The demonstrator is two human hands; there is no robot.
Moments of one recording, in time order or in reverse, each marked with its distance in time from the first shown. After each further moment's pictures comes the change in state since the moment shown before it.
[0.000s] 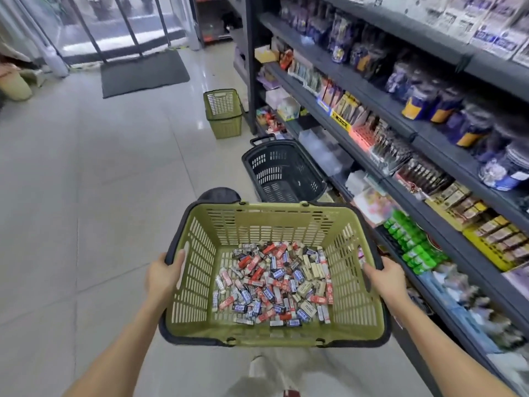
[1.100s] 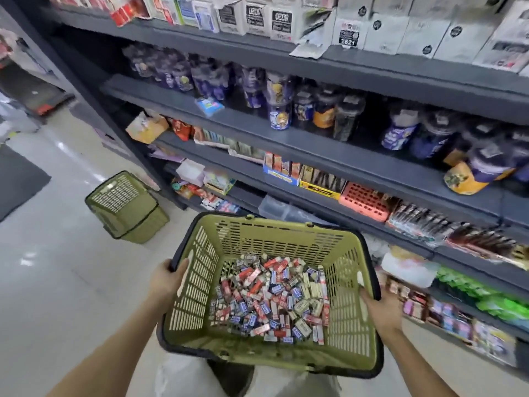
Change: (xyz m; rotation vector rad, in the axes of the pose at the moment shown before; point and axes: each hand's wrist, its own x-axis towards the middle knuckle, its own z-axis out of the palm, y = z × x) left_hand 0.594 0.393 0.270 0.393 -0.462 0.308; right_hand 0.397 -0.200 0.179 0.174 0.402 0.522
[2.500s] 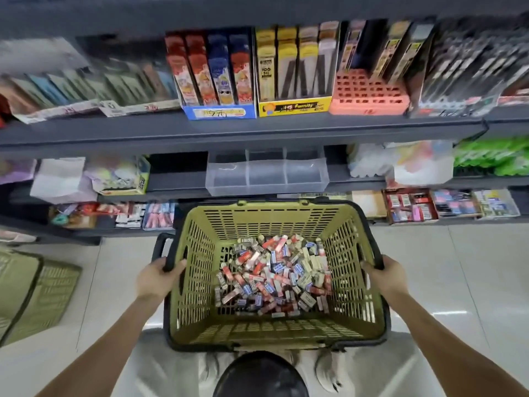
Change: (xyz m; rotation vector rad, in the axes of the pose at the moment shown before) left_hand 0.288 -0.064 0.182 0.476 -0.371 0.435; right_hand 0.062 0.118 0.225 0.090 0.257 0.379
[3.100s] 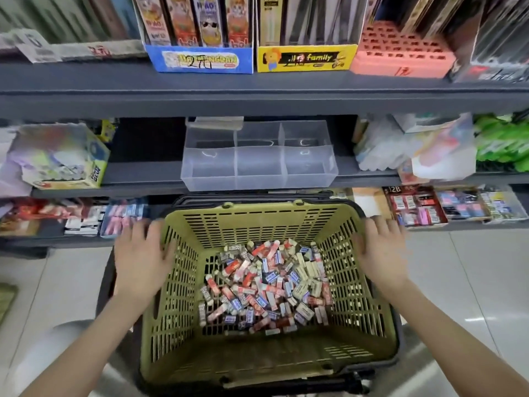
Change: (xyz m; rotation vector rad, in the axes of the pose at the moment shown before) left_hand 0.074 0.013 0.057 0.456 0.511 0.674; right_hand 0.050 -0.030 0.056 -0.656 0.507 -0.777
